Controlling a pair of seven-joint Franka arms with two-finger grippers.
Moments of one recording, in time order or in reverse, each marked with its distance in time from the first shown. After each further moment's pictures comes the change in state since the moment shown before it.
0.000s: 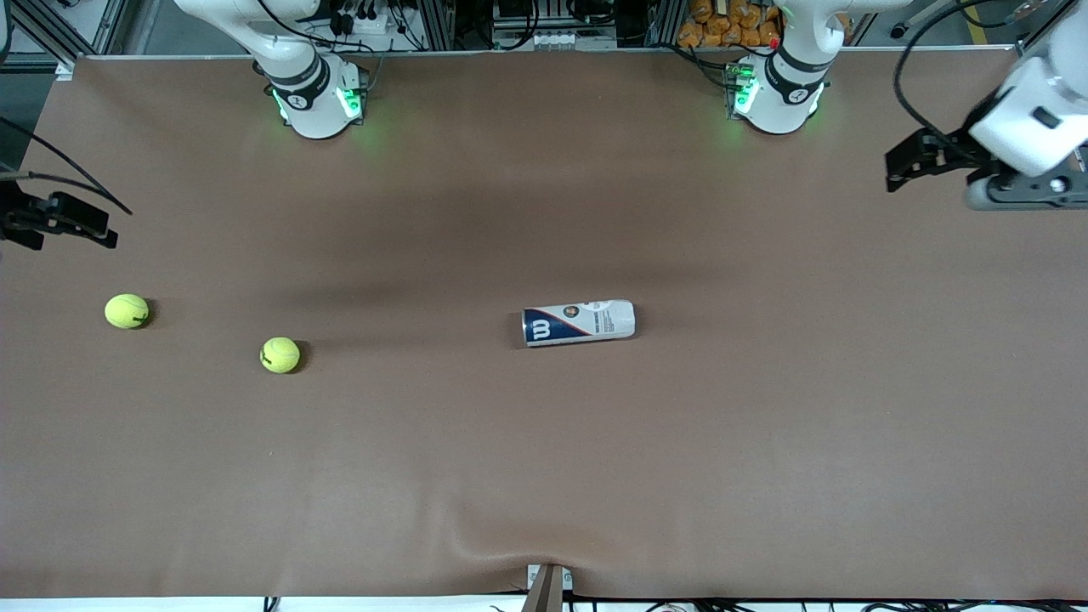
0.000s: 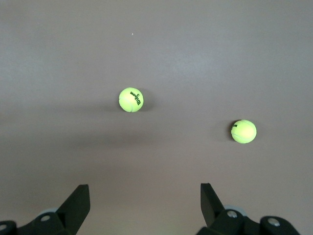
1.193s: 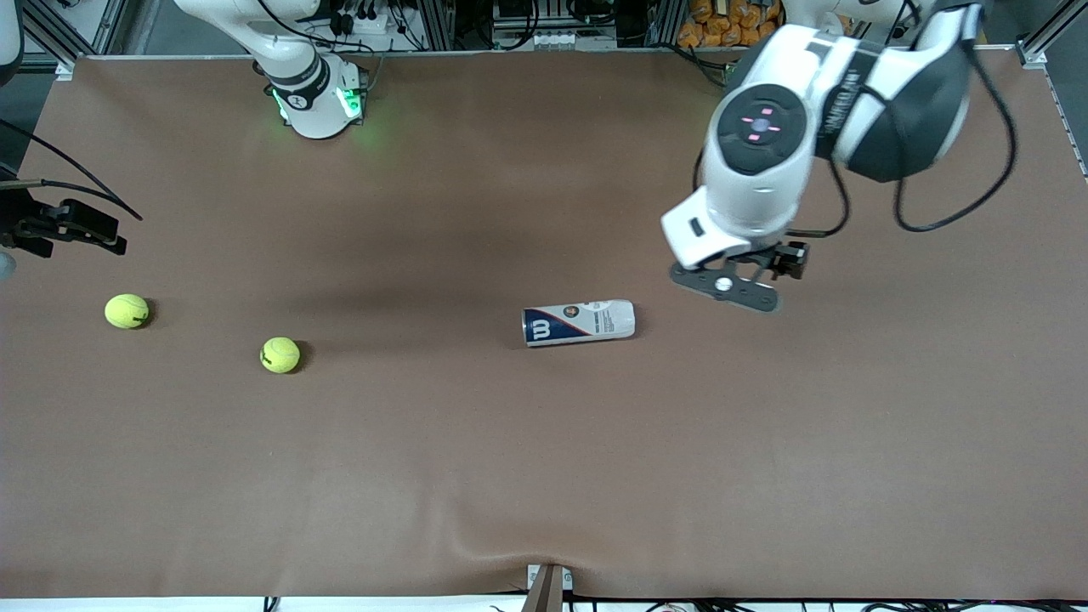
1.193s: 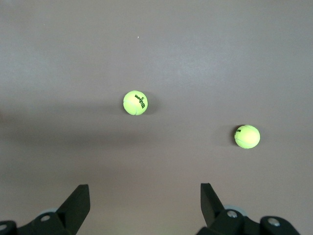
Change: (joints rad) left arm -0.389 0.380 -0.045 0.185 0.235 0.077 -0.013; right arm 0.009 0.006 0.014 0.006 0.002 0.012 0.000
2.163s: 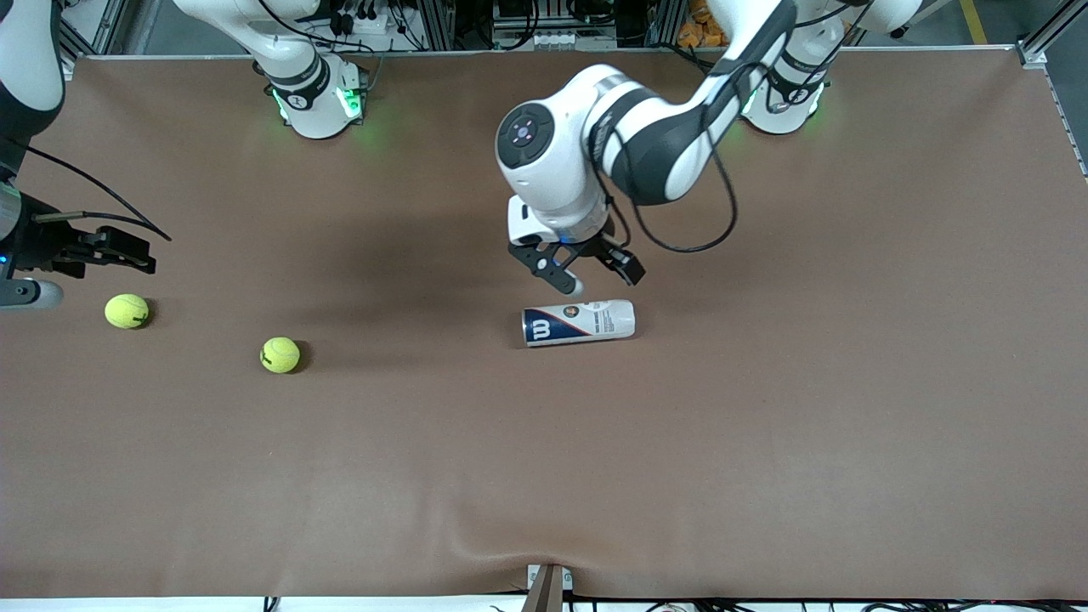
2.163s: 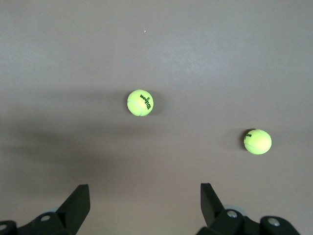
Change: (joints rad) left arm -0.289 0.245 0.039 0.085 0.052 0.132 0.005; right arm 0.025 0.065 0.003 -0.003 0.001 0.024 0.002
